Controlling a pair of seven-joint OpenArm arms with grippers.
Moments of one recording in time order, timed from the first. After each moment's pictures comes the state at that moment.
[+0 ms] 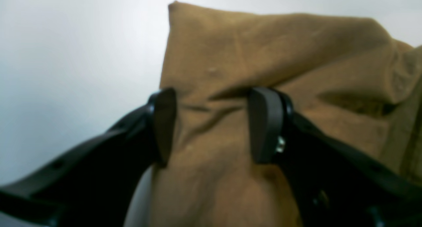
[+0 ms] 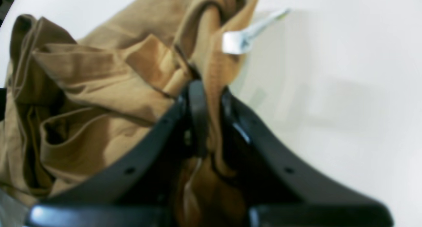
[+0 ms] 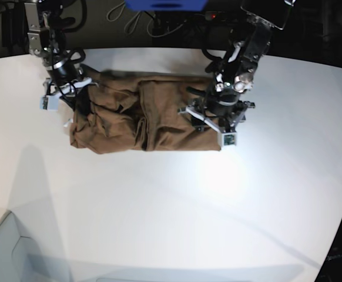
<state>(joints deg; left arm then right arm) 4.7 -8.4 22.7 90.0 -19.7 23.1 32.8 -20.1 15.3 2.5 81.0 33.7 16.8 -3.8</state>
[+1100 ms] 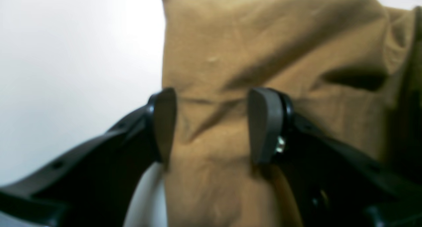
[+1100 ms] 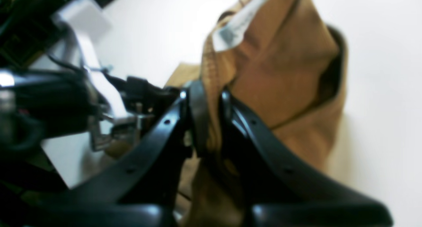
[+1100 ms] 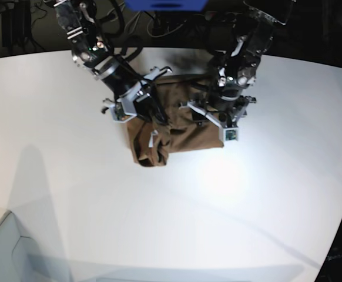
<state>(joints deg) 6.7 -9.4 22.6 93.5 -20.3 23.2 34.5 -16.6 10.3 -18.0 96.3 16.2 17.0 -4.9</state>
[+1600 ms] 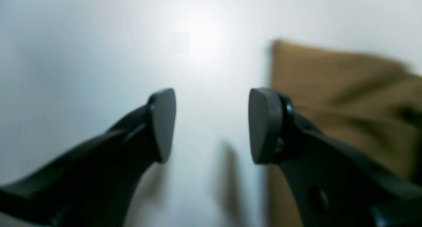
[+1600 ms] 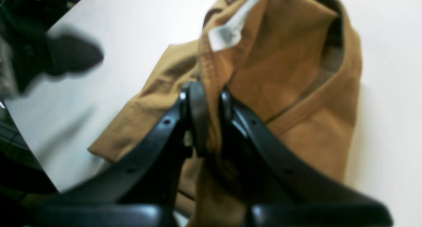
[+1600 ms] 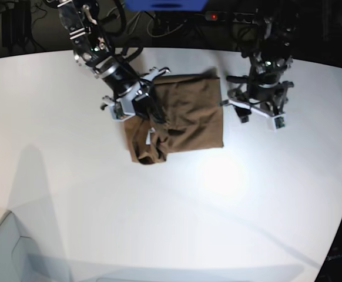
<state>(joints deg) 17.3 -10.8 6.1 103.4 -20.0 23.4 34.3 -16.6 9.7 -16.9 93.6 16.4 16.9 -4.9</state>
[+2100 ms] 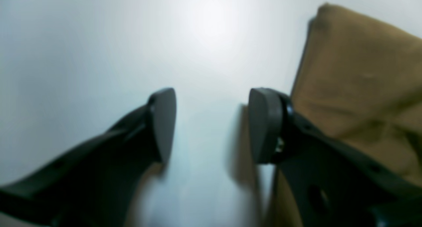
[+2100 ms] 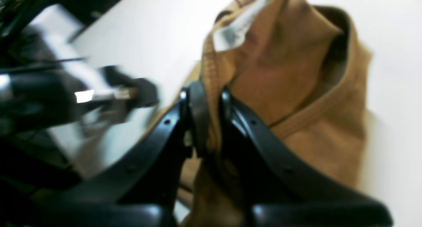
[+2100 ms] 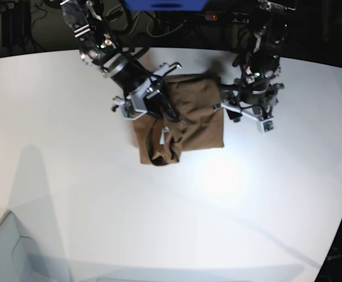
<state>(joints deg) 11.8 -8.2 9.1 94.0 -19.7 23.3 33.6 -16.7 9.3 -21.0 96.8 16.4 16.8 -4.8</state>
